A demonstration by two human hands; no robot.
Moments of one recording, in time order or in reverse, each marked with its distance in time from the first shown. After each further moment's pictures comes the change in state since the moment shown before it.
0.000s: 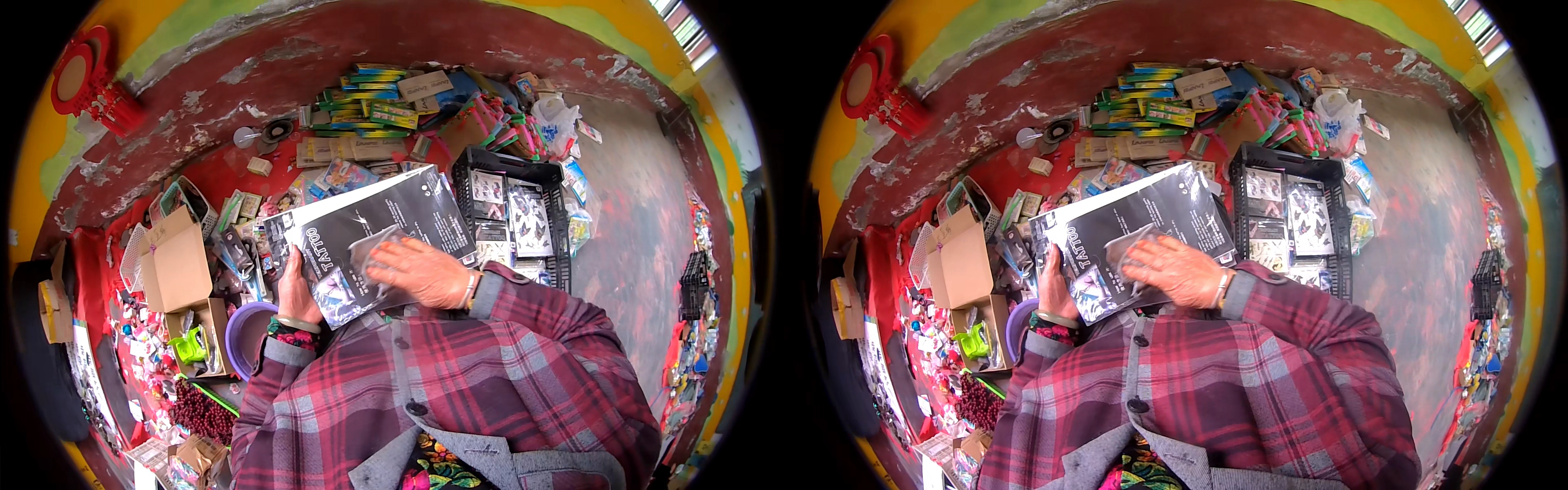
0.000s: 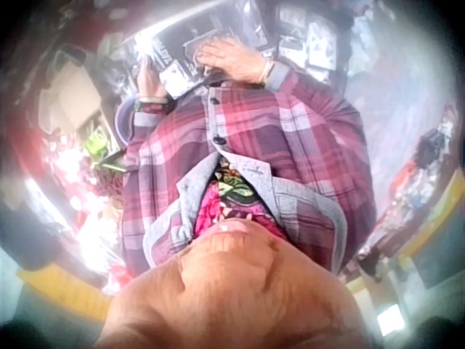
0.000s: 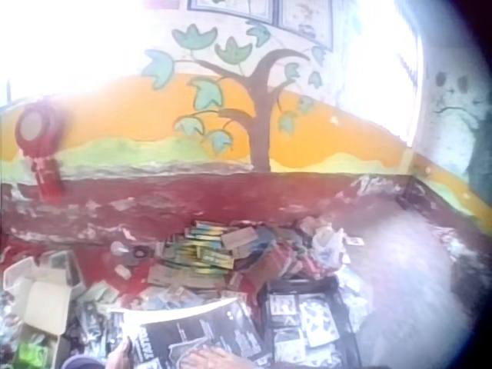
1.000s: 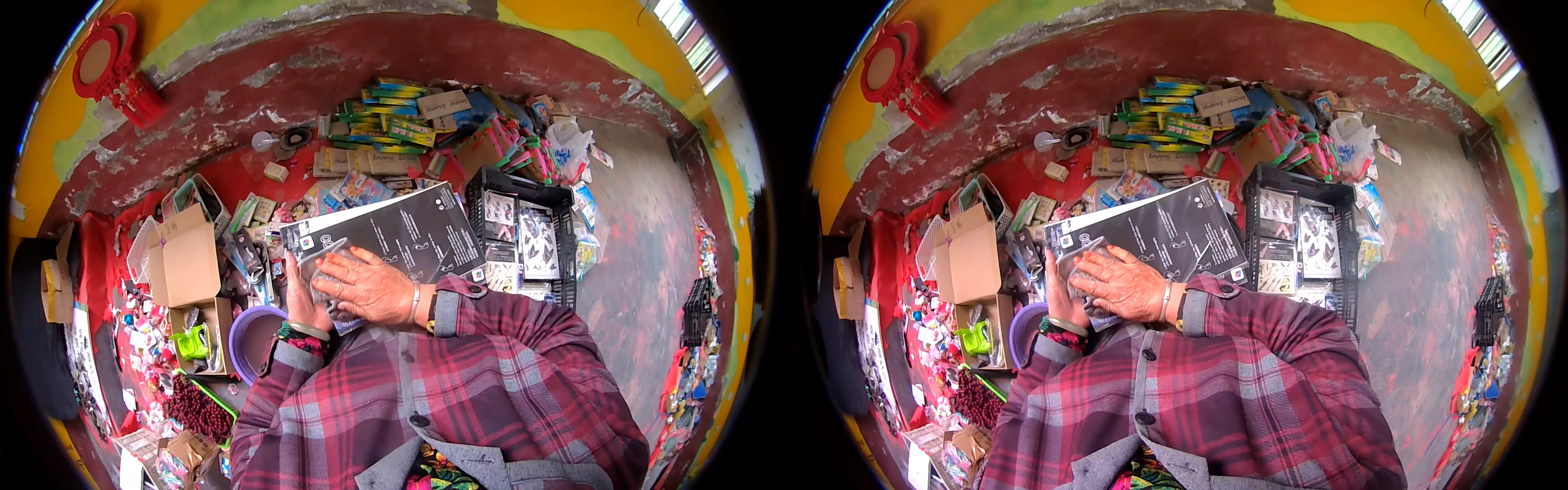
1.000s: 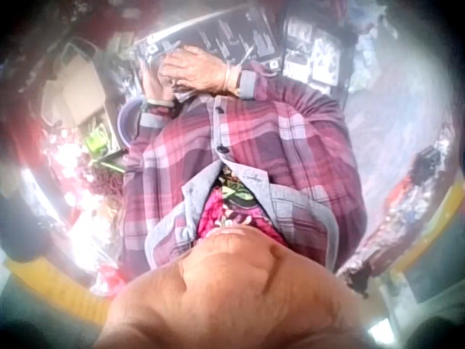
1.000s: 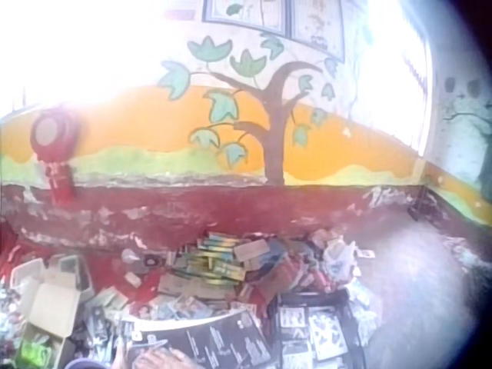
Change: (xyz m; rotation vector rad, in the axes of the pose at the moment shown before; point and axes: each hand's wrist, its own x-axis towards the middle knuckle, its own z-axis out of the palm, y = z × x) left_hand -0.002 0.003 0.004 0.006 0.129 0.170; right_hand 0.082 -0.029 0.025 0.109 0.107 -0.113
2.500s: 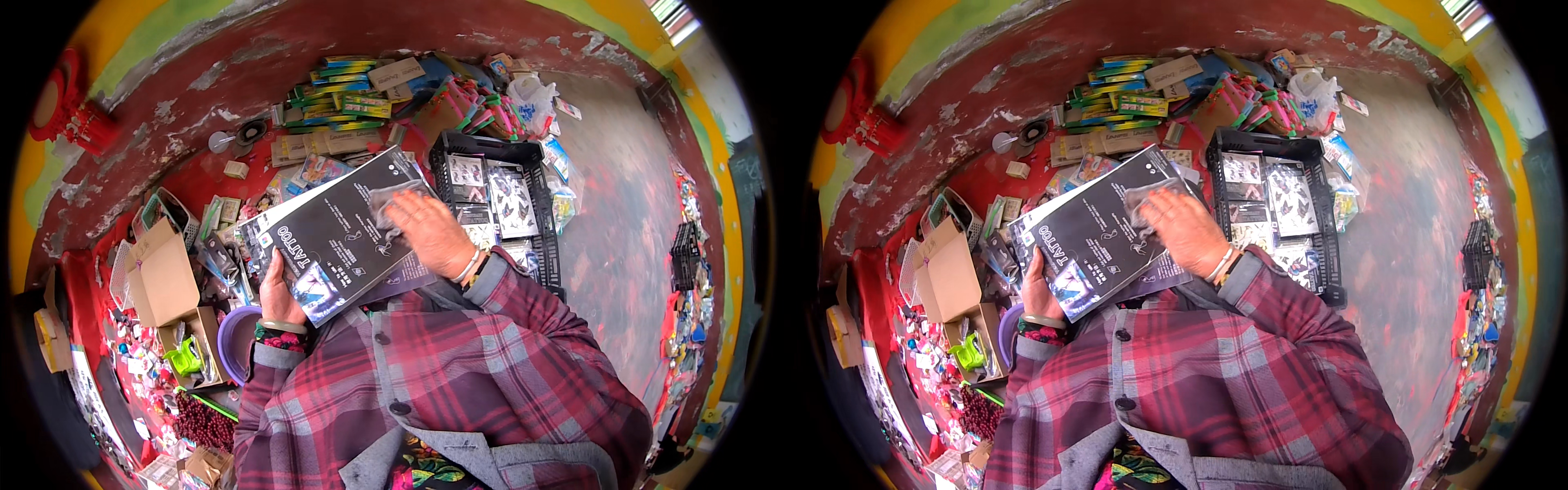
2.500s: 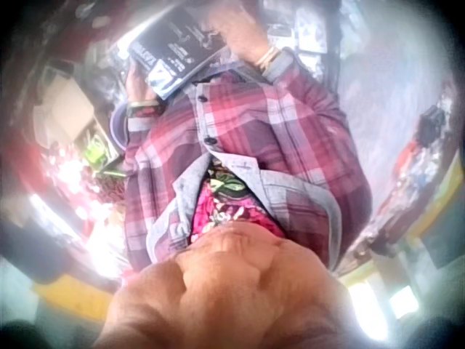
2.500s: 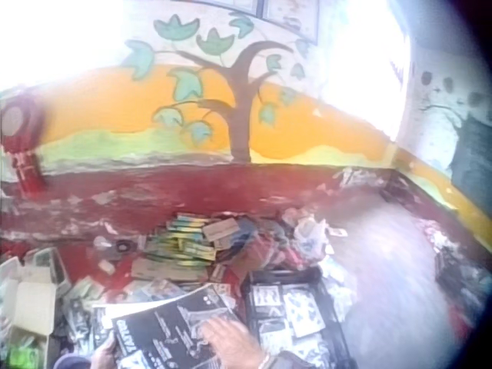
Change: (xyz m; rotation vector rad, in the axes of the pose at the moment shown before) left_hand 0.005 -0.008 -0.016 -0.091 -0.106 -0.207; right_hand -0.098 0.035 -0.058 -0.349 0.121 0.464
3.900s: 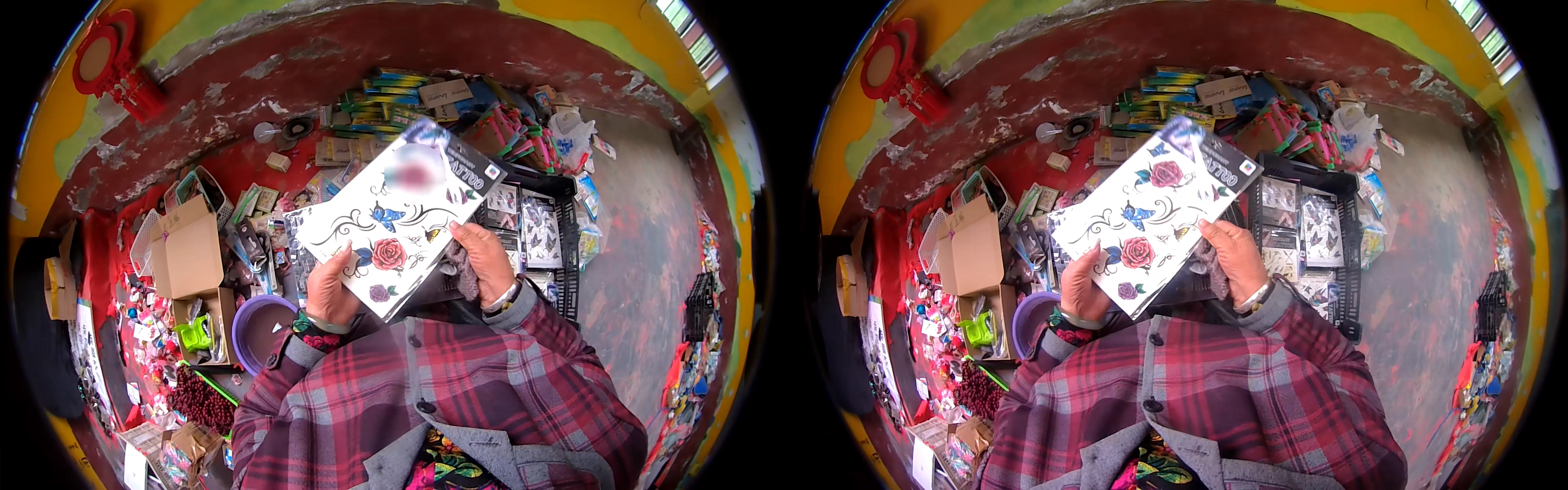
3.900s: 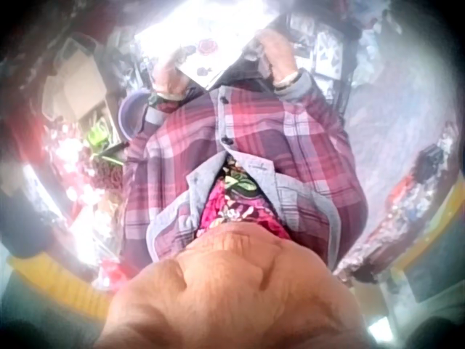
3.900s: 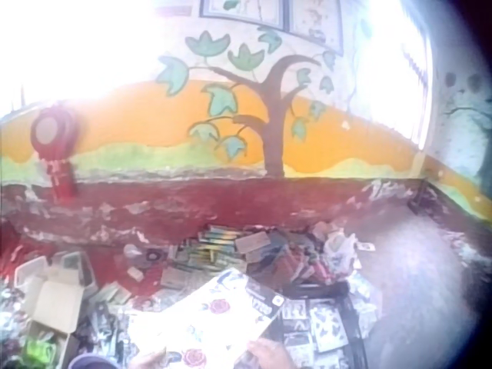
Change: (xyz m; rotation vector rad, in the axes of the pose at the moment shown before) left_hand -0.011 -0.019 0.044 0.195 -0.017 0.195; right_hand 0.004 -0.025 -0.028 1.862 0.104 0.825
